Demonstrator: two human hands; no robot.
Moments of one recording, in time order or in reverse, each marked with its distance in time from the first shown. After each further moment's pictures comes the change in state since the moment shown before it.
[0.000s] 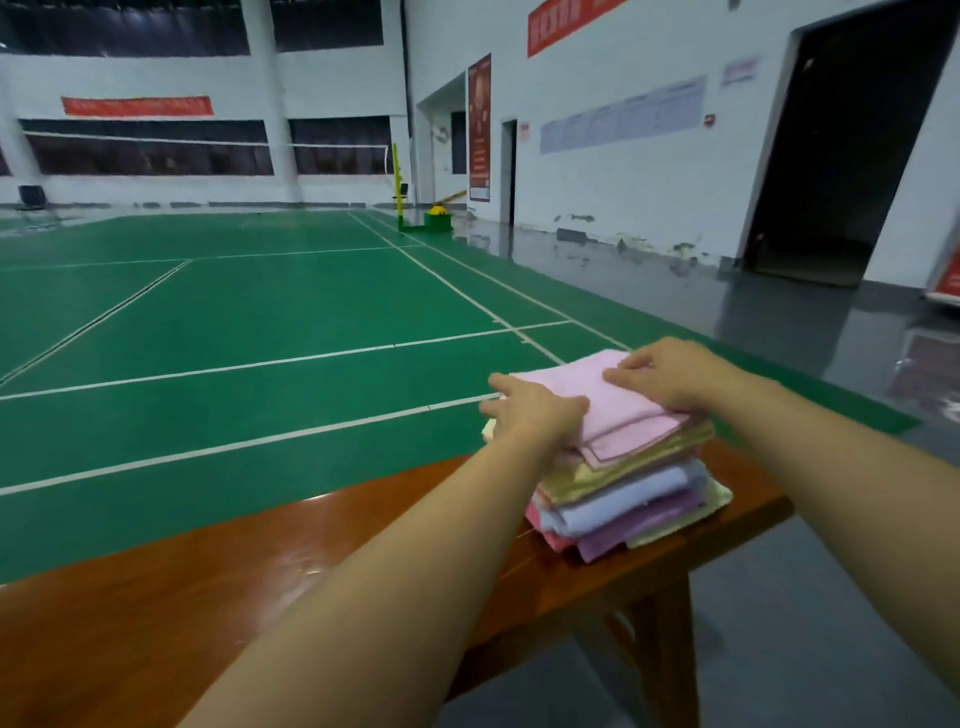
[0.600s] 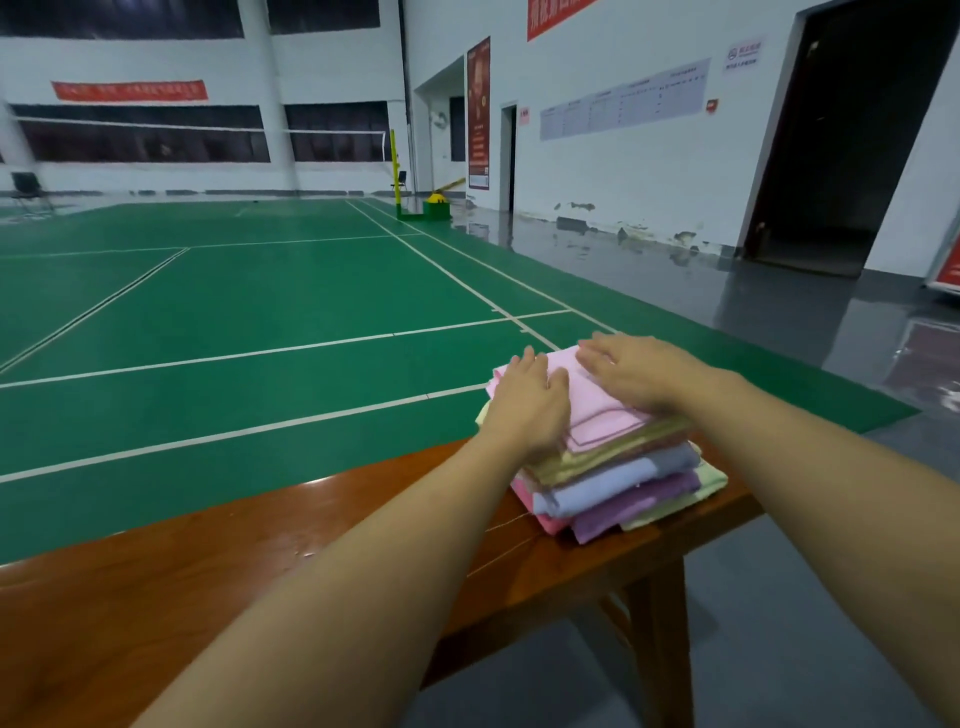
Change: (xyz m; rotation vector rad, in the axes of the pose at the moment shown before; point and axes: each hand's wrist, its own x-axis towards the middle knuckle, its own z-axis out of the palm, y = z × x) left_hand 0.009 -0.022 -0.007 0.443 -0.063 0.514; right_hand -0.004 -0.022 0.020 -0.143 -0.050 -0.221
